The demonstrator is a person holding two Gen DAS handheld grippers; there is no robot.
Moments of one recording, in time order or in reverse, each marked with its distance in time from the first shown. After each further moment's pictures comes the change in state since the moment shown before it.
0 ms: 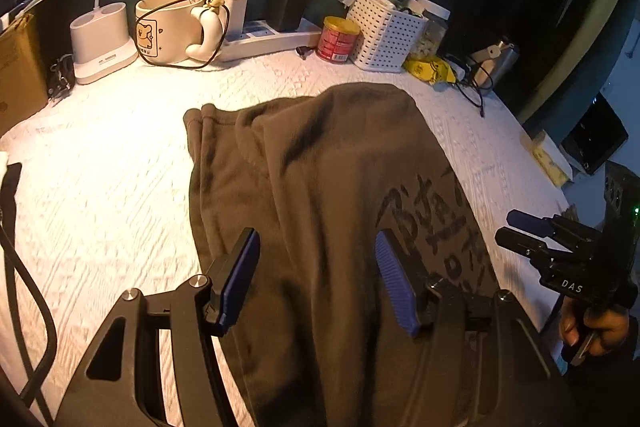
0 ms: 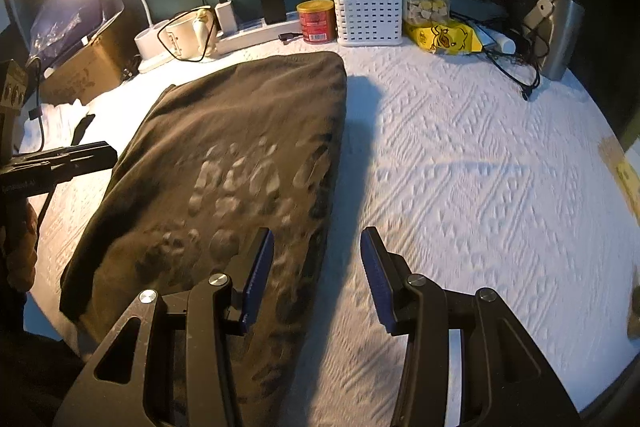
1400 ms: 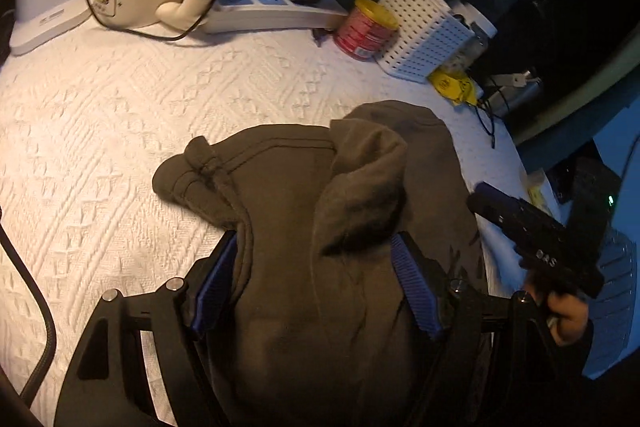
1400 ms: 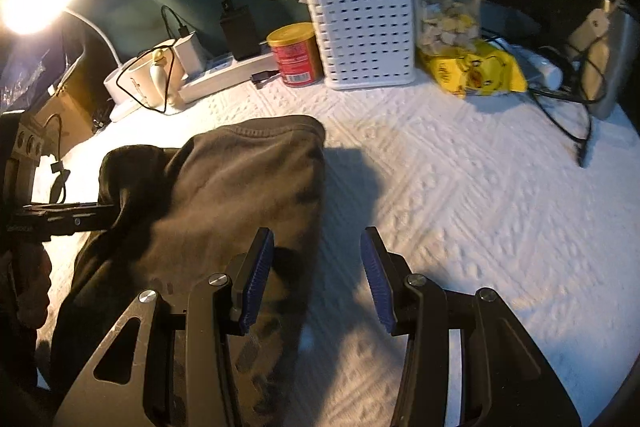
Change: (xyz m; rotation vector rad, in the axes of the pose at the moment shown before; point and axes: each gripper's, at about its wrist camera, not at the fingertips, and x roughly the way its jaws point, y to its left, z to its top) left arm 0.068 0.043 0.056 -0.131 0.128 -0.164; right arm 0.081 -0.030 0.083 0.020 -0.033 0.083
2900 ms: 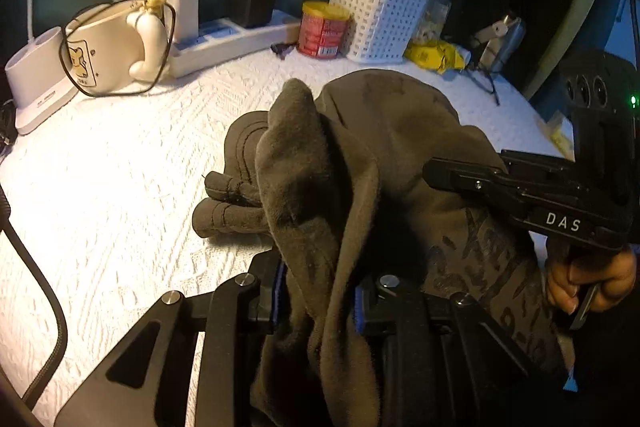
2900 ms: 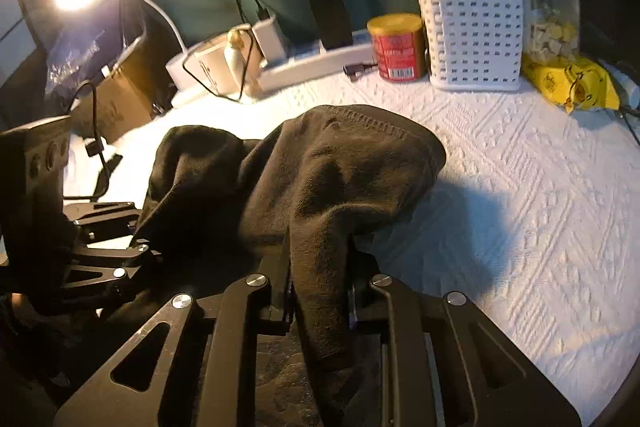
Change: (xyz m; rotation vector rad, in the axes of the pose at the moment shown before) left arm 0.003 -0.045 -0.023 0.256 -0.117 0.147; right arm 0.014 0.050 -0.003 -0.079 -0.036 0.187
